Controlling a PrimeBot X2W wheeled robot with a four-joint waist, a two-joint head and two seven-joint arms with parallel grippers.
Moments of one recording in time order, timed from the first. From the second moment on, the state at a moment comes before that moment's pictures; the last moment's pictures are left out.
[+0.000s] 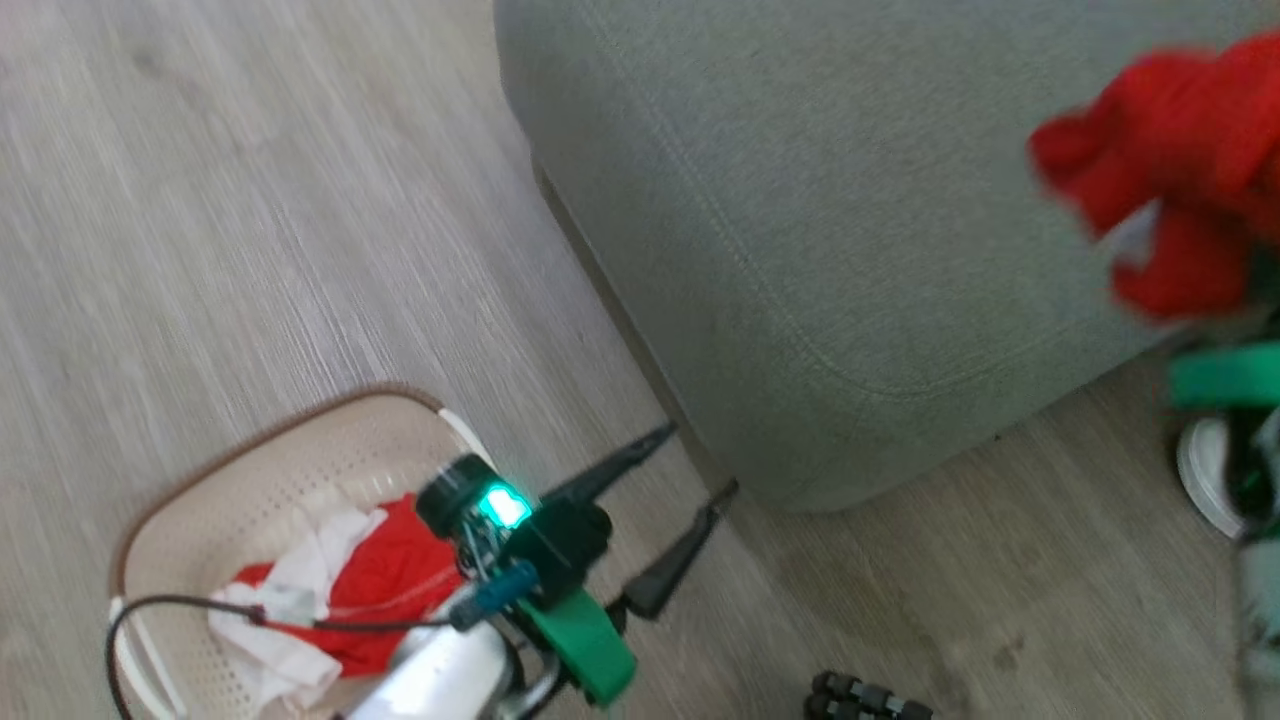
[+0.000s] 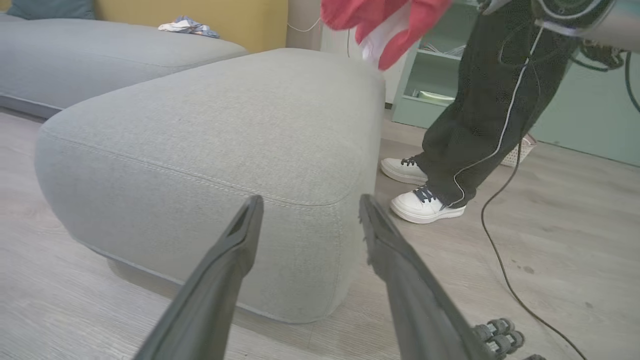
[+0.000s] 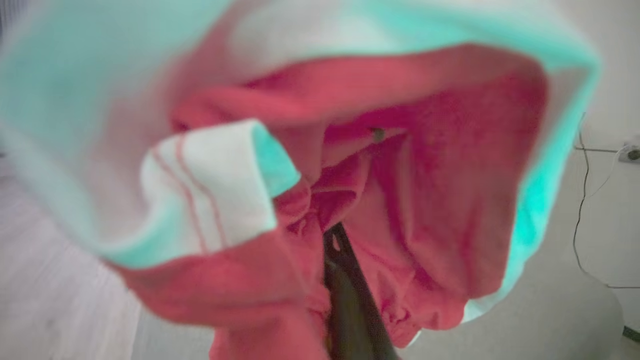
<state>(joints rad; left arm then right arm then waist) -0.27 0.17 -0.70 0.16 -0.21 -0.13 -0.26 -0.32 -0.20 -0.18 0.07 0.22 0.13 -0.26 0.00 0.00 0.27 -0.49</state>
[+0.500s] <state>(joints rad) -0.45 0.31 -0.72 0.10 -0.22 -0.13 -0.26 -0.78 -0.37 -0.32 0.33 0.36 0.13 -0.26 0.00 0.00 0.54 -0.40</state>
